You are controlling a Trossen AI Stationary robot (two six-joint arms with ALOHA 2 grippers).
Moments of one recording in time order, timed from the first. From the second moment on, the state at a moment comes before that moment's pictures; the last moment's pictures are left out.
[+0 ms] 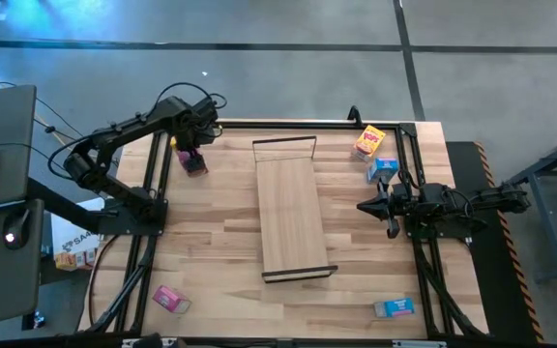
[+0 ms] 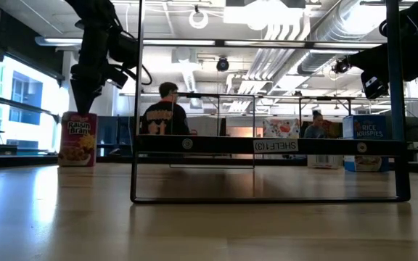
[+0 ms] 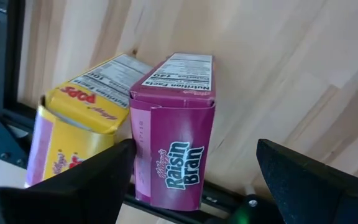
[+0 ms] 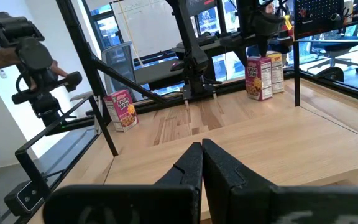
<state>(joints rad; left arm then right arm) 0.78 1.47 1.15 -1.28 -0.12 0.37 0.14 0.03 0.01 0.03 0.10 0.23</state>
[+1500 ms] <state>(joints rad) 0.77 1.43 1.09 -1.24 -0.19 0.34 0.14 0.03 0.01 0.03 0.10 0.23</state>
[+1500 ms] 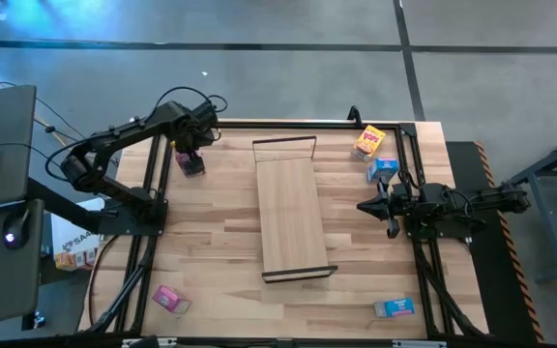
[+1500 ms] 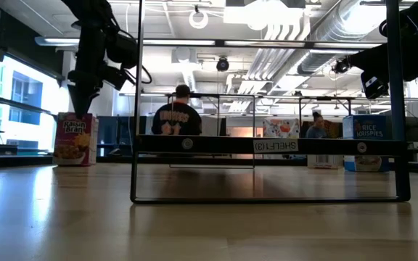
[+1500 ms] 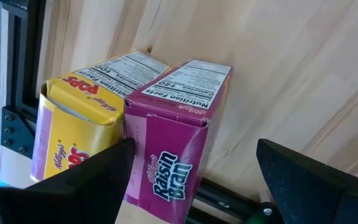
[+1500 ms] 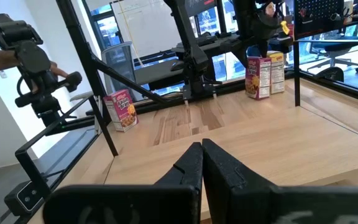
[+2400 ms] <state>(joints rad) 0.81 1.37 1.07 -1.23 -0.16 0.37 0.14 0.03 0.01 0.03 0.10 0.23</state>
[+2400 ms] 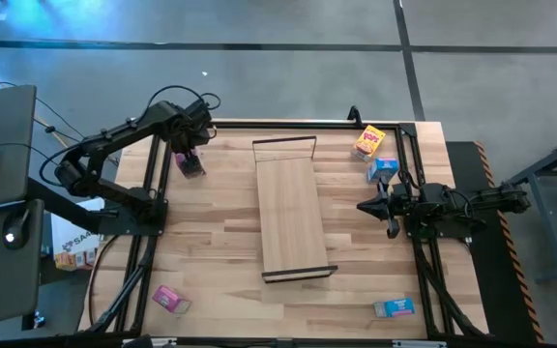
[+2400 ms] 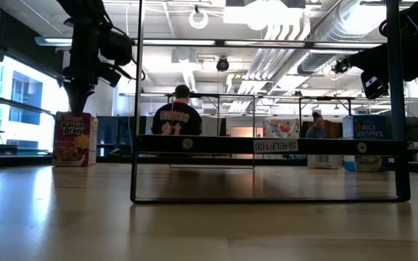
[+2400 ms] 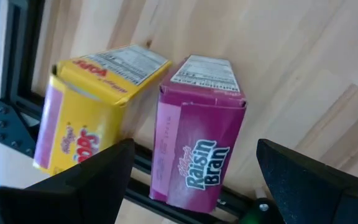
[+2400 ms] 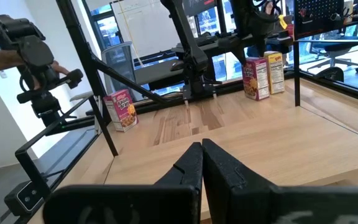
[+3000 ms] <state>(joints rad) 0.81 1.41 1.07 -1.22 -0.14 0.39 0.14 0.03 0.01 0.03 0.10 0.23</state>
